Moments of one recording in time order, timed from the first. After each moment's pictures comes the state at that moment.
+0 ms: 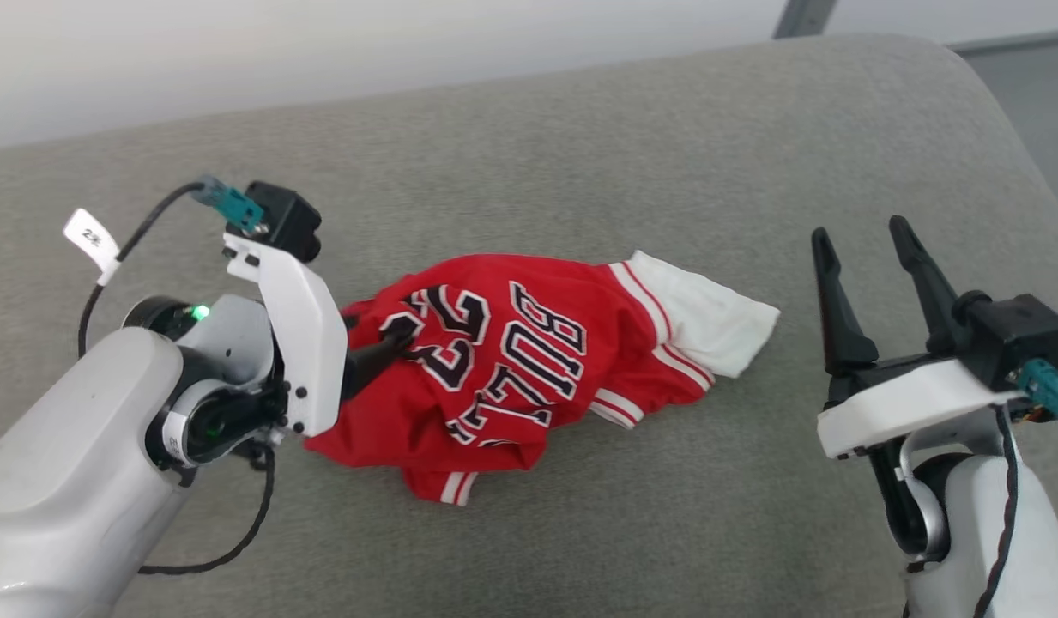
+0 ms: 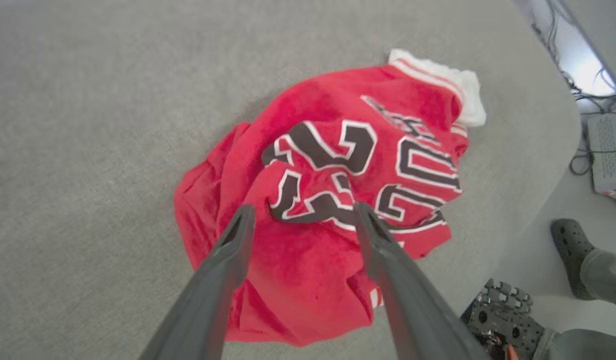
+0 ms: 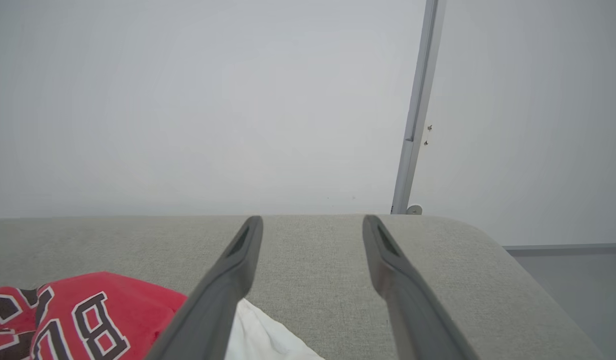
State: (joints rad) left arm -0.71 0.64 -0.73 0.16 -1.07 0.02 0.70; right arm -0.26 -0.06 -0.01 0.04 0.14 0.13 -0.03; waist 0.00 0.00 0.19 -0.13
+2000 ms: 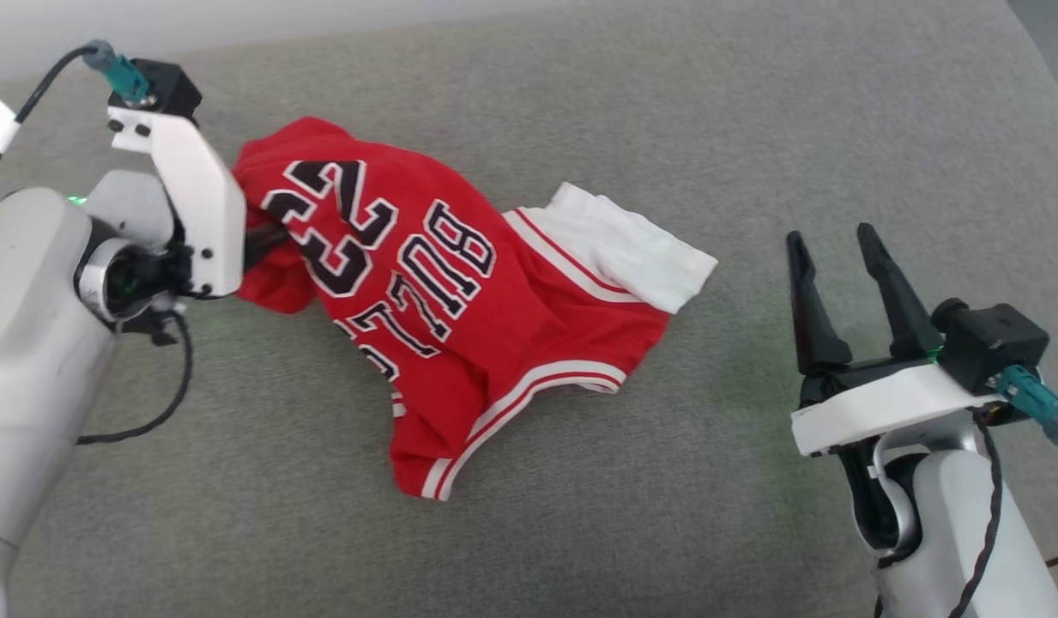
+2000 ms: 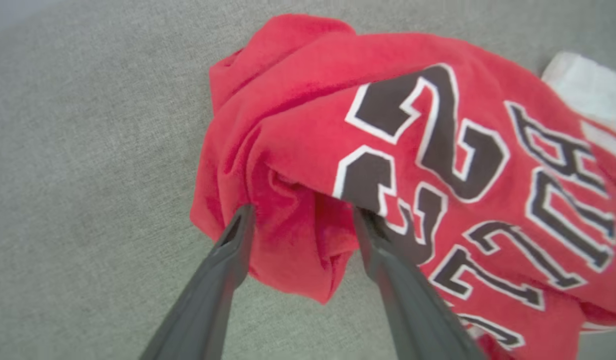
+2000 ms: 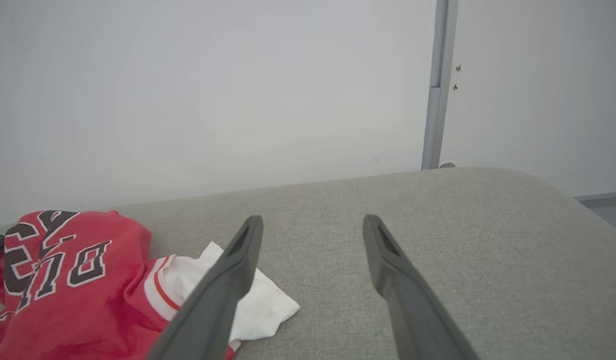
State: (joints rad) left arm -1.02 0.59 -0.78 0.68 -0.95 -0.10 0.70; right arm -0.30 -0.05 0.04 0.17 0.26 0.13 -0.16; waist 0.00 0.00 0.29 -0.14
